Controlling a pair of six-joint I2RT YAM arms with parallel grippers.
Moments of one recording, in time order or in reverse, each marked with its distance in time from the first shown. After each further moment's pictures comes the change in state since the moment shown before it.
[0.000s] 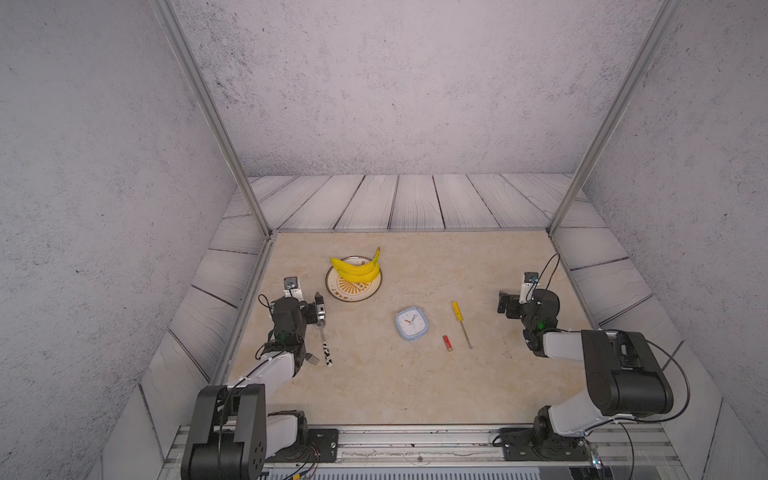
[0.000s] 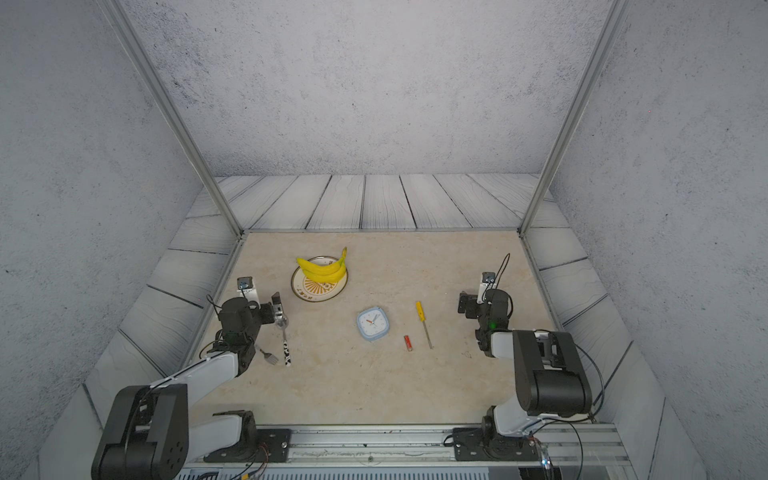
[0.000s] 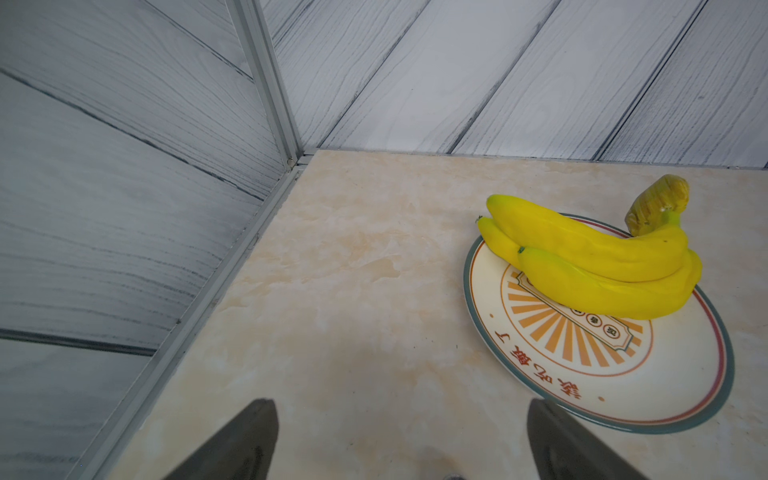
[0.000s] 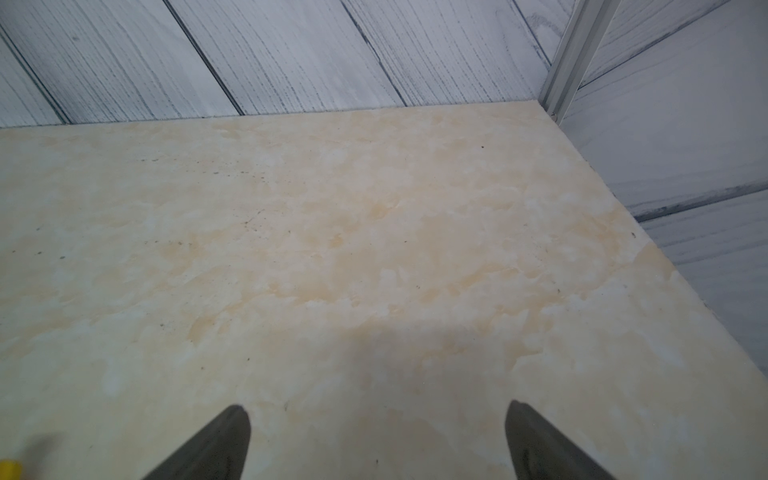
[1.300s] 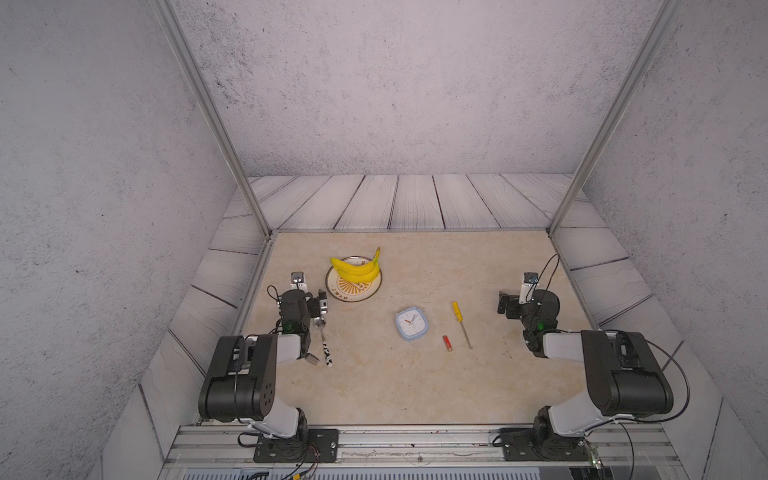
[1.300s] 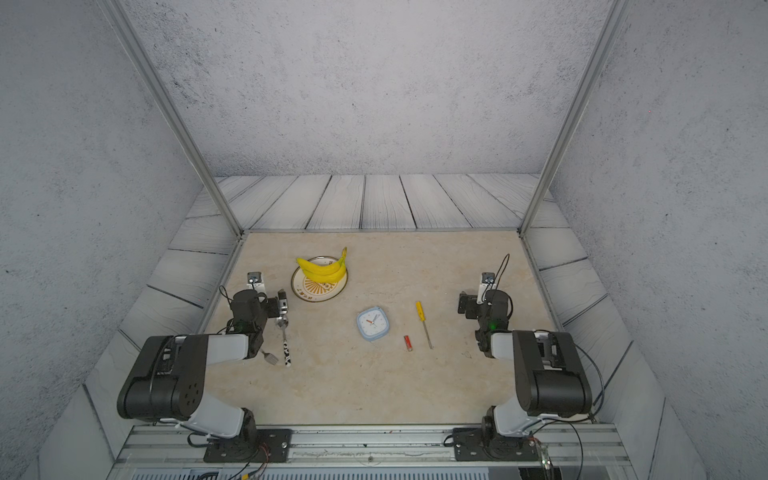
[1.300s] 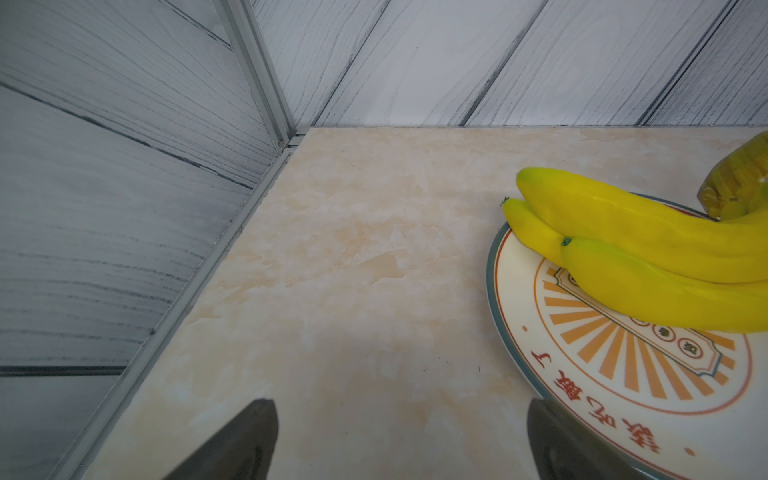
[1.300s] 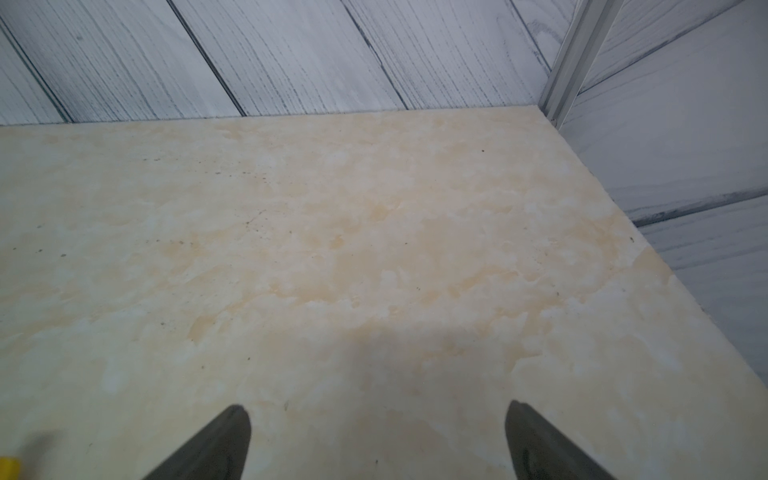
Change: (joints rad) left arm 0.000 0.296 0.094 0.143 -0.028 0.026; right arm 0.003 -0.011 -0.041 0.059 0.017 -0.004
